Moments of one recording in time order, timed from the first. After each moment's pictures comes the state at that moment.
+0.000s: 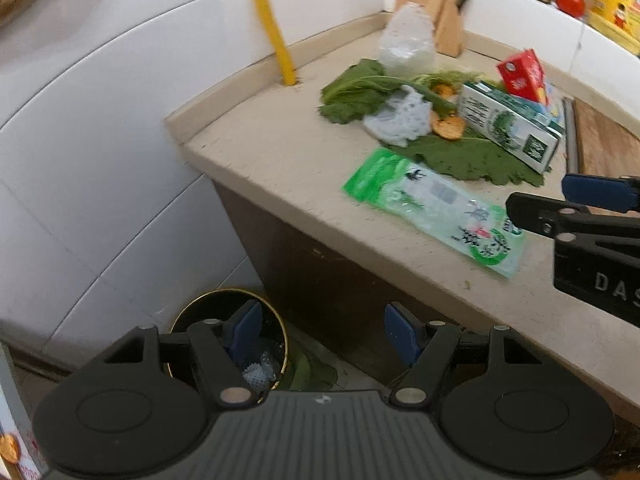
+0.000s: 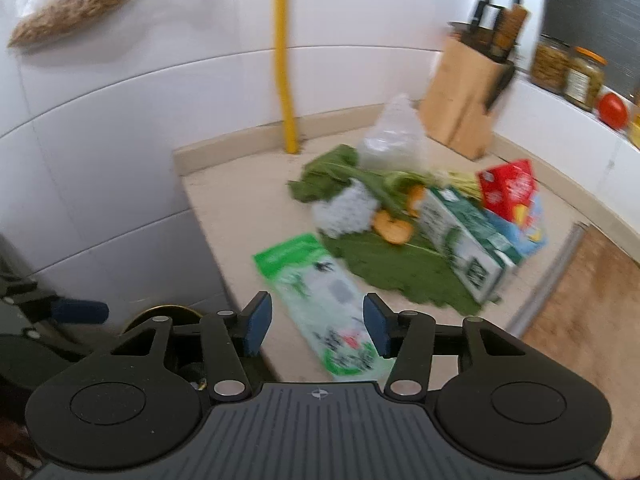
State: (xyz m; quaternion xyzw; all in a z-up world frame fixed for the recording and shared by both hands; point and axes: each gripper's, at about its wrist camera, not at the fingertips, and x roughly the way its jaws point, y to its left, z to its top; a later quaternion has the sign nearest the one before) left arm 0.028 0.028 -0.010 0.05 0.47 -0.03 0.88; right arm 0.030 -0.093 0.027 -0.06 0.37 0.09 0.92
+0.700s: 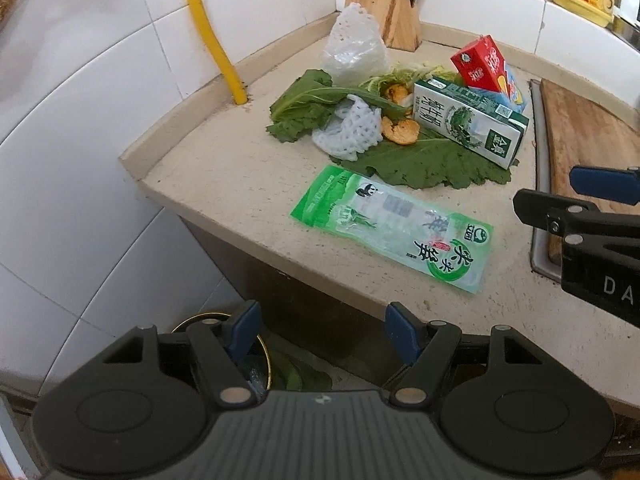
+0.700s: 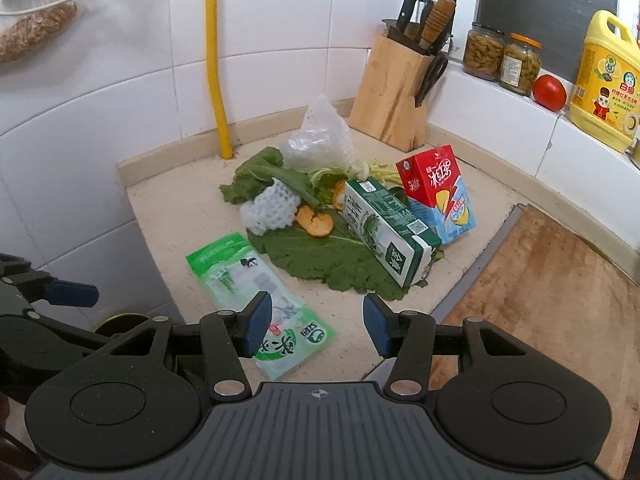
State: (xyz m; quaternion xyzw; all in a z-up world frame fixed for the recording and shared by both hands) left arm 0.046 -0.003 -0.005 0.09 0.47 -0.07 0.88; right arm 0.021 -0.127 0.036 -0.06 0.36 0.03 0.93
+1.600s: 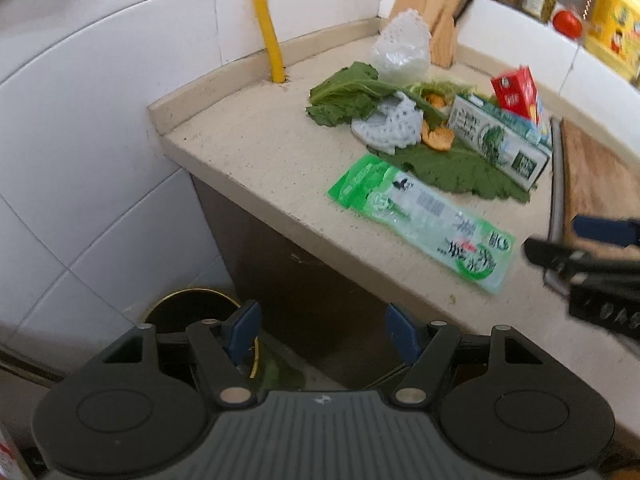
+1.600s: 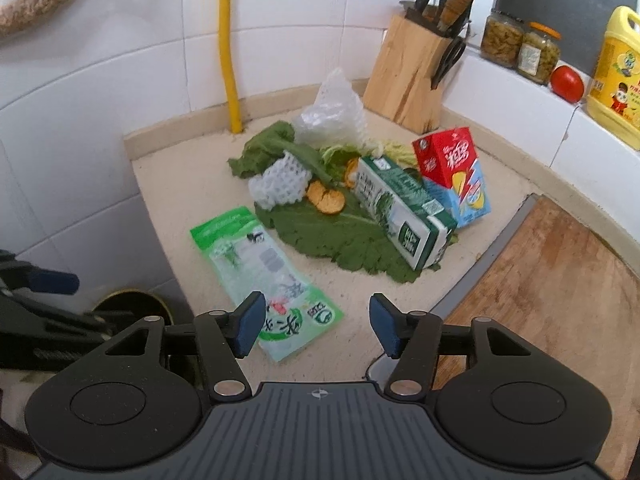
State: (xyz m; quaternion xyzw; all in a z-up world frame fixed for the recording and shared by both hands) left arm 0.037 0.045 -0.017 -0.01 0.47 -0.06 0.88; right arm 0.028 -0.127 0.017 -0.08 0.40 0.05 0.91
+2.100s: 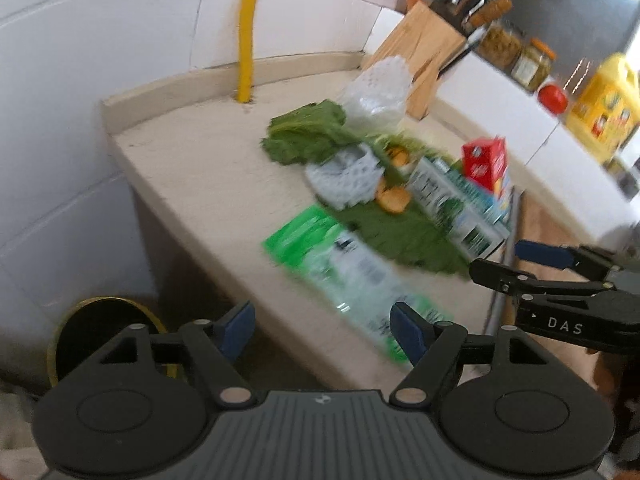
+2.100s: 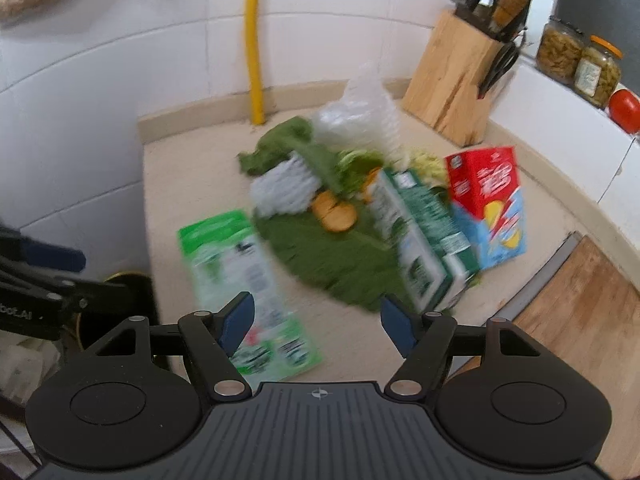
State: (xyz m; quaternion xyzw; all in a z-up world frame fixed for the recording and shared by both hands) left arm 0.074 0.038 -0.015 -0.15 0.44 -0.11 0.88; right arm 0.086 -0.163 0.014 -0.11 0.39 0.12 0.91
